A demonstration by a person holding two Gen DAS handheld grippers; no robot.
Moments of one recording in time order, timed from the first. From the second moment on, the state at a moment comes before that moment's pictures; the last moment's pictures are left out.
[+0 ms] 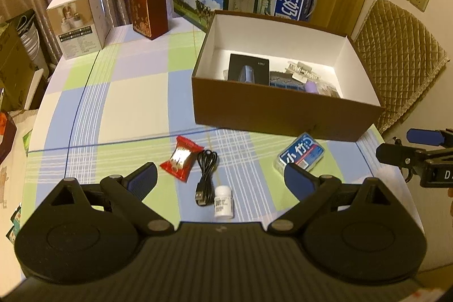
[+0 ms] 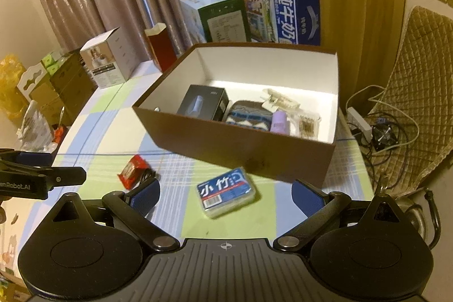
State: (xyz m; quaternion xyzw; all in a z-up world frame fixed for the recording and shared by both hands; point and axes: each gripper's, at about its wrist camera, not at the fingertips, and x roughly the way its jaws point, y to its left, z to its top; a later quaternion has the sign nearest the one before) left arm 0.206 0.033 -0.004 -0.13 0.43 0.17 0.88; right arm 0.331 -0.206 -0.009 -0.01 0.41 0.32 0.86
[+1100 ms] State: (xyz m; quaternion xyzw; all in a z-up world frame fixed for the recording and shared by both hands) left arm 0.162 0.045 -0.052 -0.16 0.48 0.19 0.84; right arm 0.305 -0.182 -0.064 -0.03 0.48 0.32 0.81
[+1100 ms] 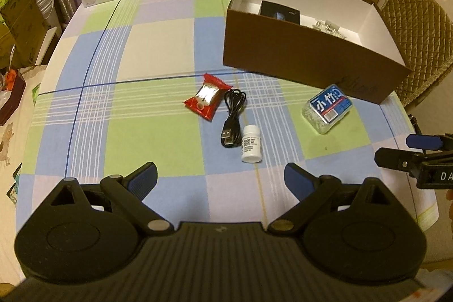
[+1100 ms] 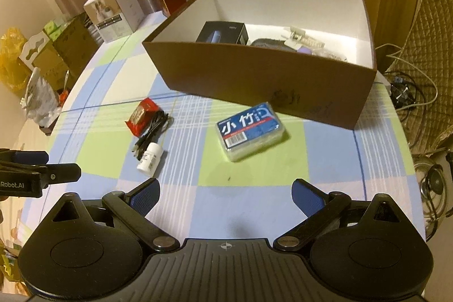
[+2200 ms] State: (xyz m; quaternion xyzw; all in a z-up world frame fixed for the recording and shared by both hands) left arm 0.207 0.116 -0.095 -0.14 0.49 0.19 0.84; right arm 0.361 -0.149 -0.109 0.06 0.51 0.23 0.83
